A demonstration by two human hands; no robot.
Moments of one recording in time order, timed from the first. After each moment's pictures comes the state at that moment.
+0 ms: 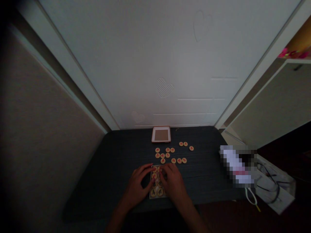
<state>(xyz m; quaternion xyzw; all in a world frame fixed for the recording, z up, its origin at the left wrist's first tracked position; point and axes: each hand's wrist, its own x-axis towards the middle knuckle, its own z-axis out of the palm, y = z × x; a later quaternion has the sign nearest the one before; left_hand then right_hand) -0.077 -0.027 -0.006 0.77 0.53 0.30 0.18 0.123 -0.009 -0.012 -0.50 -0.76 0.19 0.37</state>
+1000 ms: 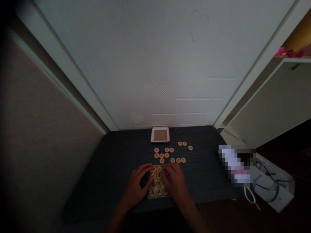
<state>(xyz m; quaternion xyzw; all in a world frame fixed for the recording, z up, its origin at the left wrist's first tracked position) -0.076 -0.026 -0.006 0.77 0.53 0.30 0.19 0.135 -0.014 -0.005 -0.52 -0.74 0.17 0.38</state>
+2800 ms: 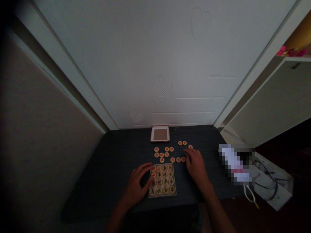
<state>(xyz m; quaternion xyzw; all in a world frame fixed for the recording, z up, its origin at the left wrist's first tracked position) -0.077 -0.026 -0.005 0.76 0.53 0.30 0.20 0.229 0.037 -0.006 -0.57 -0.74 0.05 0.36</state>
